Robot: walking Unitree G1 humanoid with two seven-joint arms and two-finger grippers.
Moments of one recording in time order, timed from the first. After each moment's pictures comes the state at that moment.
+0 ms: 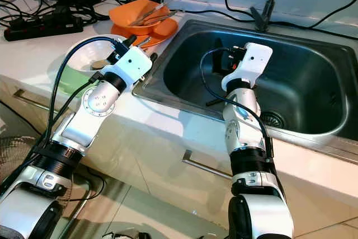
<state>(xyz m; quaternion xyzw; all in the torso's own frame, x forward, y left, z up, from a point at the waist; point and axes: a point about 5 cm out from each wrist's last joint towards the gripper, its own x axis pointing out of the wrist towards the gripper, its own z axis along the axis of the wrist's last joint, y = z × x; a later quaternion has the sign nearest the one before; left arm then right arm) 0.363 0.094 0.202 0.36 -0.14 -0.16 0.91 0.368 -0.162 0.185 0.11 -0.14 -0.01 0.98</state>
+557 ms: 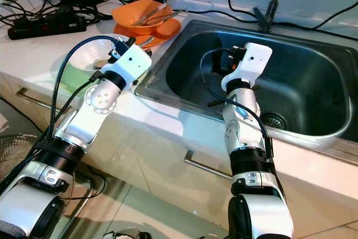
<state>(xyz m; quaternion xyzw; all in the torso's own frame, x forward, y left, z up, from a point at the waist) 0.370 0.096 0.199 0.36 -0.12 -0.14 0.91 0.368 -0.162 0.185 0.11 -0.14 -0.01 0.98</state>
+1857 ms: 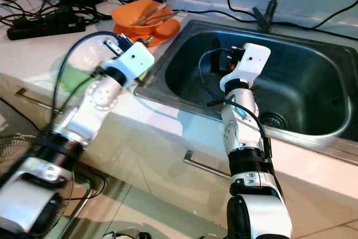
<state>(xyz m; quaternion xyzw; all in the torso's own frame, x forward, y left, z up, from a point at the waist) 0.372 0.100 0.215 0.44 -0.15 -0.11 0.88 0.368 -0.159 0.184 0.11 -0.14 0.00 0.98</state>
